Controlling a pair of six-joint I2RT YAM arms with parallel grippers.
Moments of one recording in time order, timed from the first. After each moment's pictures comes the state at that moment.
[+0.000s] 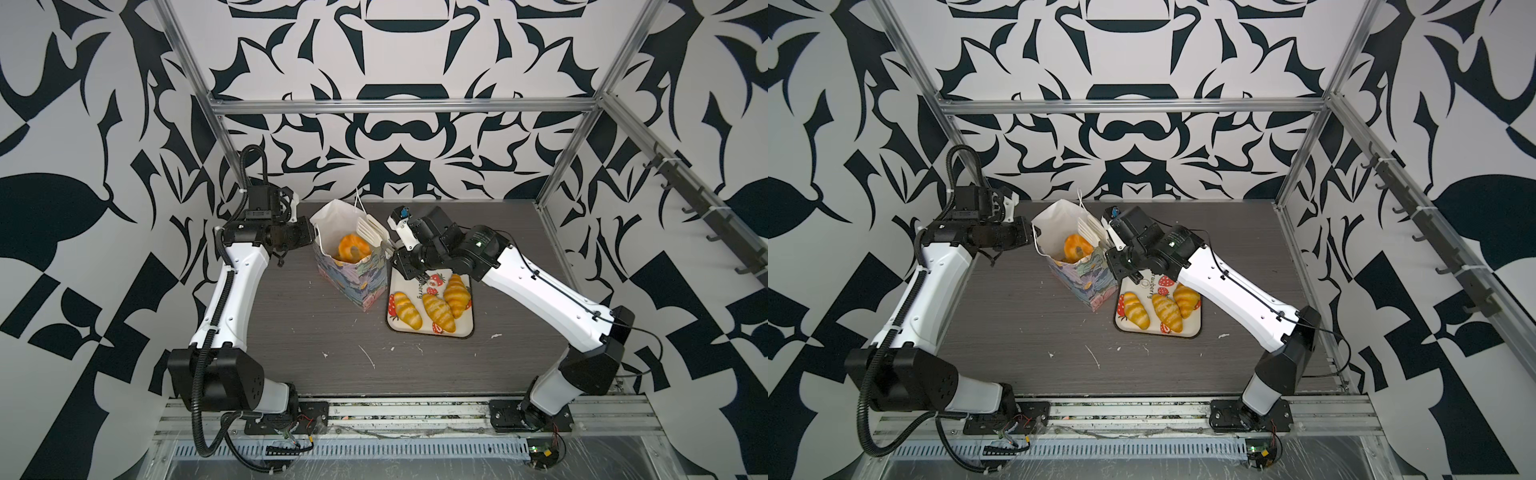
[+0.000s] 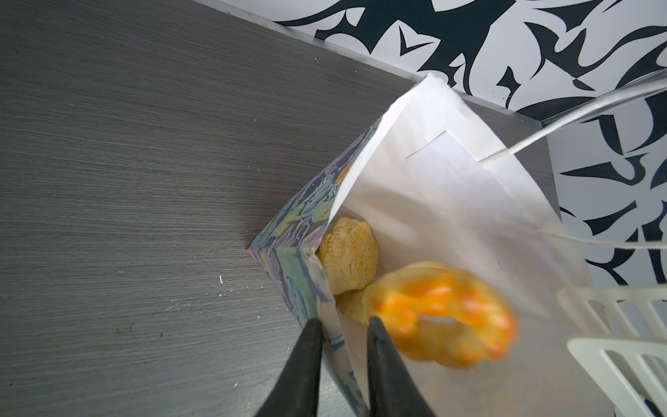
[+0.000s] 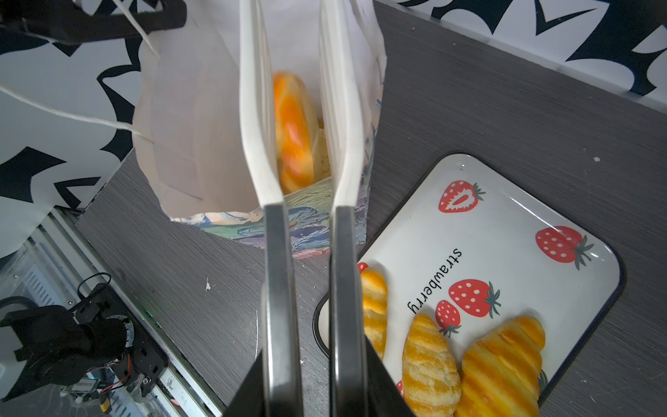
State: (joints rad) left arm -0.03 1.44 1.49 -0.88 0.35 -0.25; right arm 0.87 1.63 1.79 -0.96 0.01 0.30
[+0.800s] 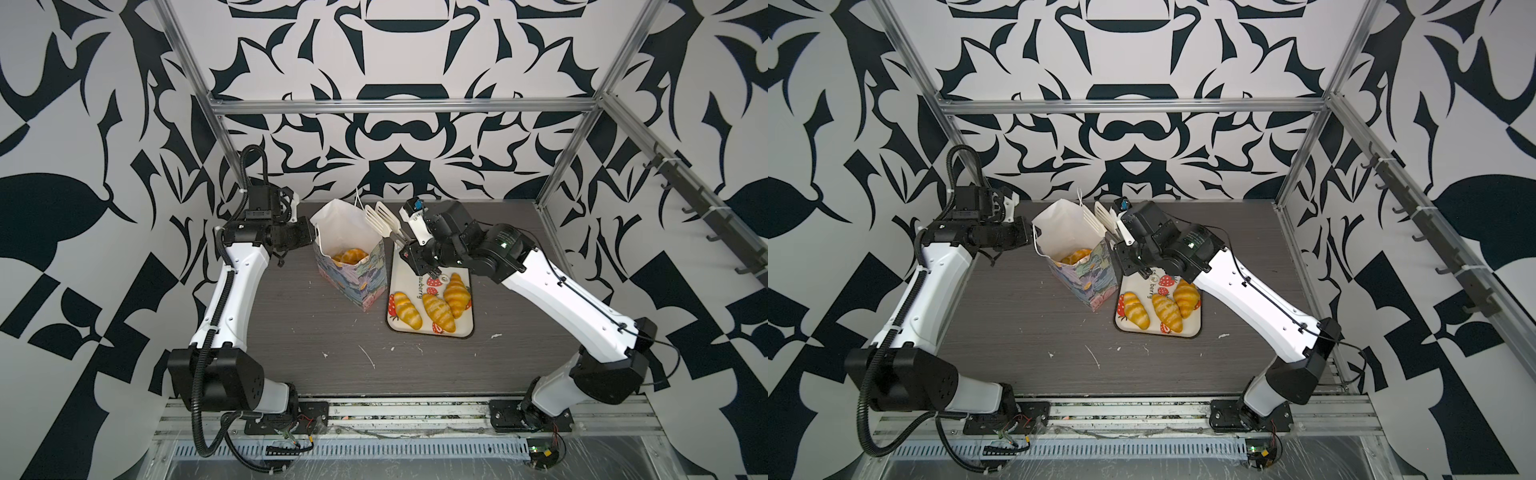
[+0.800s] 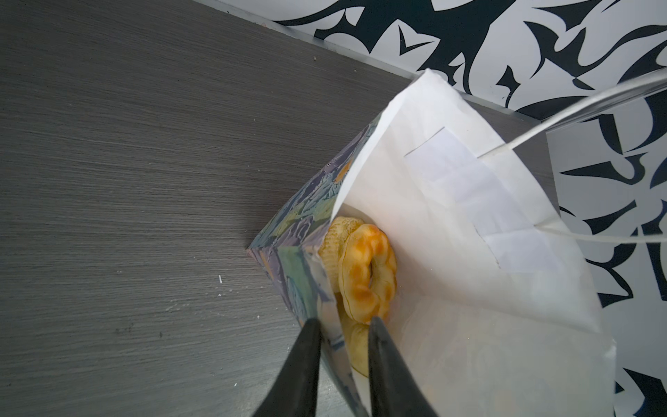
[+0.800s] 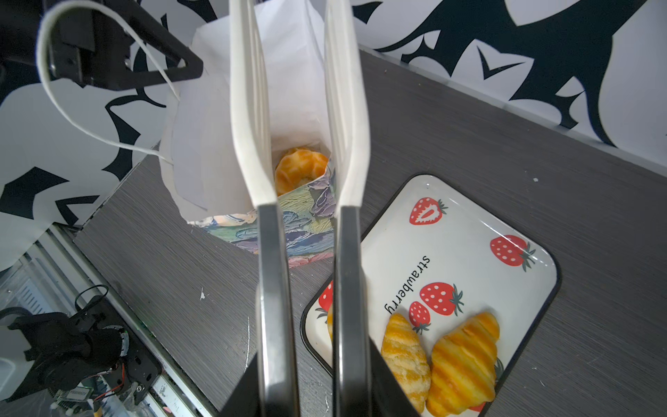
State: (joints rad) left arm -0.03 1.44 1.49 -0.88 0.35 -0.25; right arm 0.87 1.55 1.83 -1.01 0.09 0.27
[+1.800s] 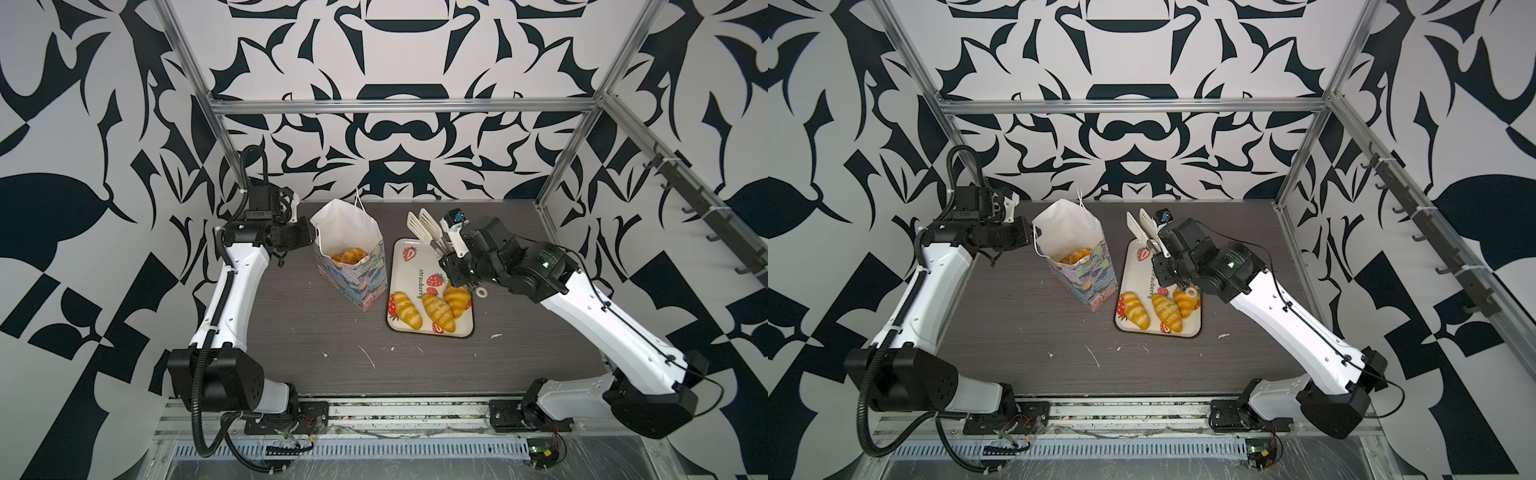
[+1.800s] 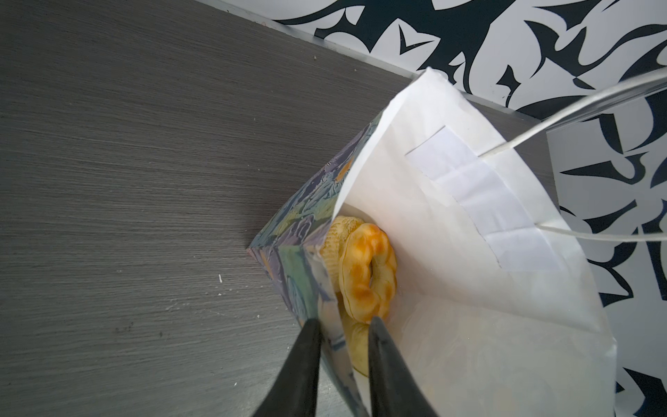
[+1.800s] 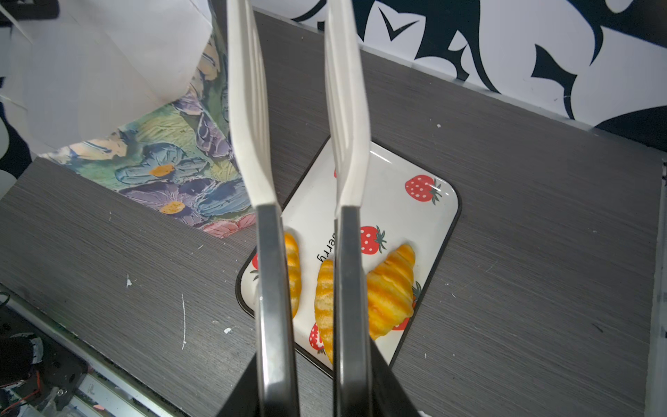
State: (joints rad) left arm -0.03 1.44 1.48 -0.88 0.35 -0.25; right arm 0.78 1.32 1.56 -1.06 0.20 0.29
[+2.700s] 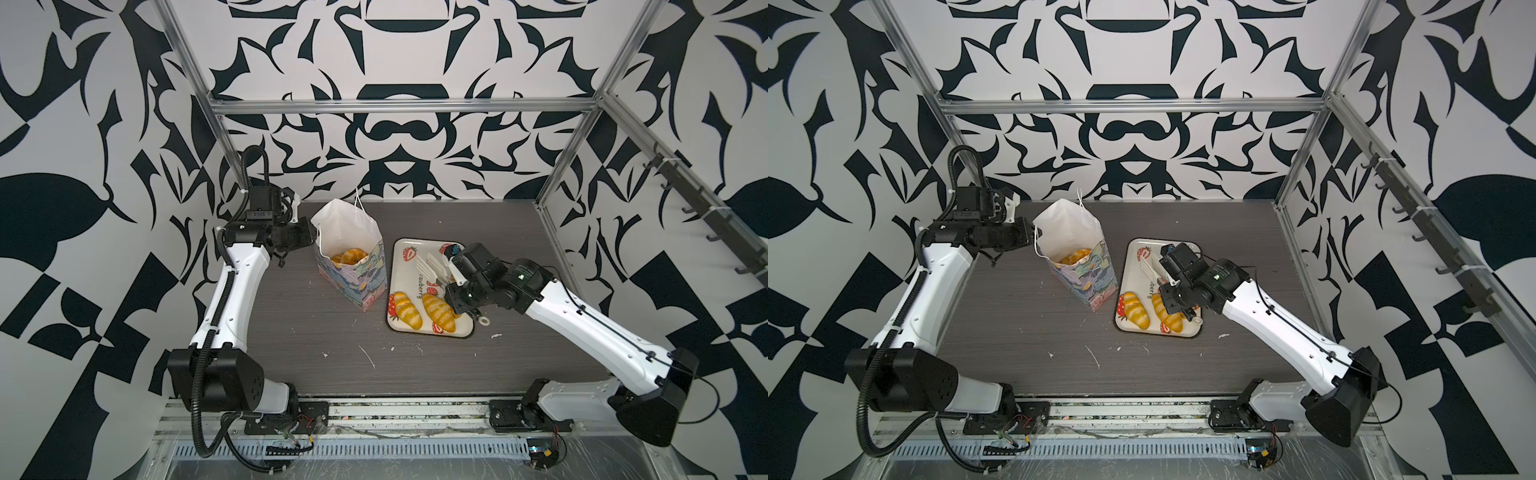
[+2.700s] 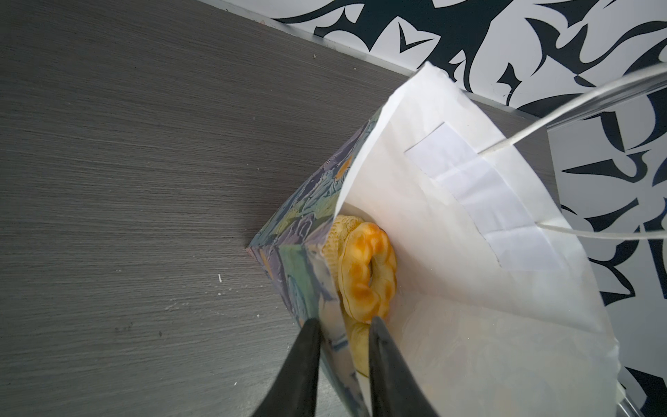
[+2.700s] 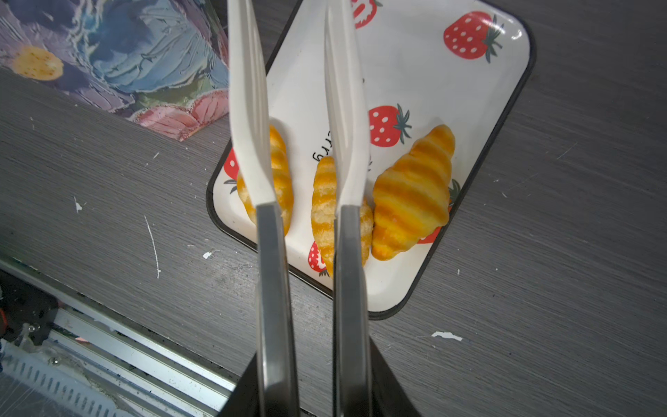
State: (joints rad) left arm -0.04 1.43 1.48 -0.88 0.35 -0.25; right arm 0.75 1.28 1.26 -1.08 0.06 0.37
